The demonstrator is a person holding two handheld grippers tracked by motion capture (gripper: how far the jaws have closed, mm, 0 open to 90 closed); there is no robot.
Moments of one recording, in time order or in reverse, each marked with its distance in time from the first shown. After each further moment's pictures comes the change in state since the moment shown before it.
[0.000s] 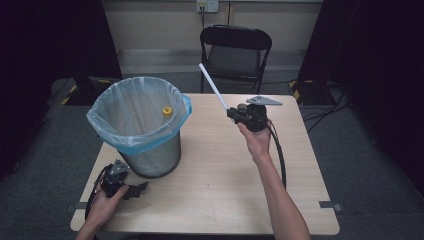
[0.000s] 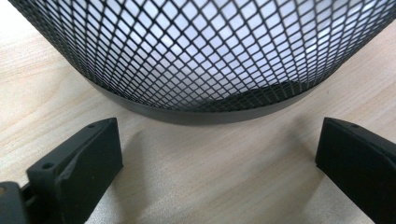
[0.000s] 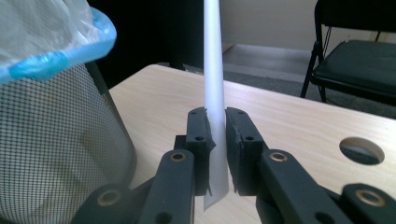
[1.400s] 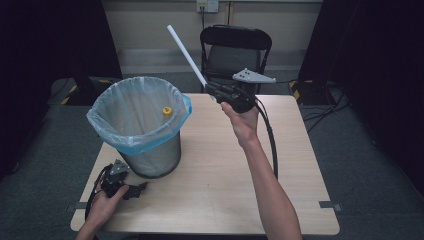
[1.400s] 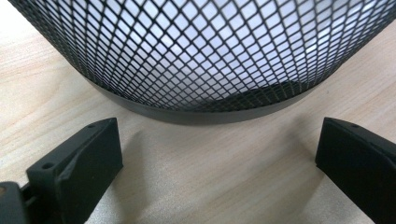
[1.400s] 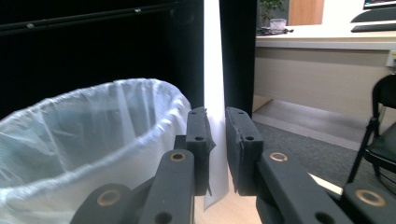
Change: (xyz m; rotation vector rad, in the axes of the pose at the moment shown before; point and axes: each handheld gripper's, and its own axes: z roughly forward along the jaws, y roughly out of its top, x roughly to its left) left arm 0.000 0.000 0.000 -0.001 -0.001 -0.001; right arm 0.063 0.082 -0.010 -0.181 0.182 -0.079
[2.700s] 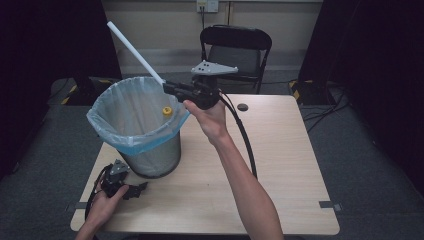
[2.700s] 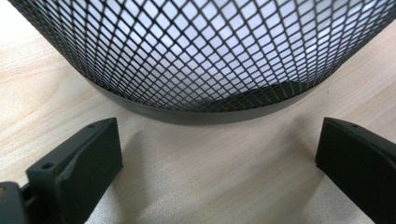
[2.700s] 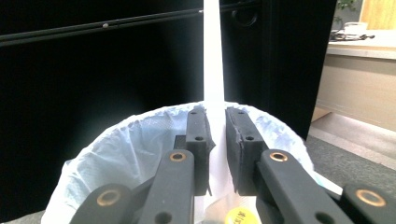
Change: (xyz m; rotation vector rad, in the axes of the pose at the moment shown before) left arm 0.000 0.000 0.000 0.001 -0.001 0.000; right arm 0.072 0.029 0.048 0.016 0.221 -0.043
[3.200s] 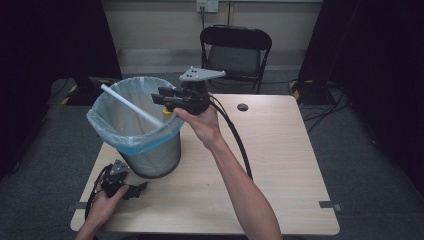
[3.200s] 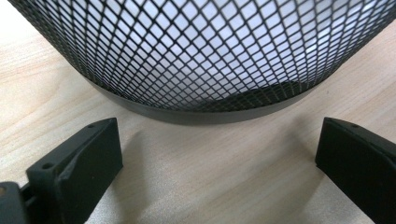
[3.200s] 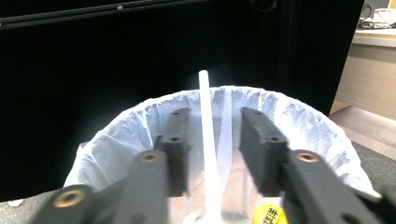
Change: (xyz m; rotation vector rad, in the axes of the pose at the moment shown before) left arm 0.000 0.000 0.000 -0.001 -0.005 -0.007; right arm 0.012 -0.010 0.017 0.051 0.058 -0.016
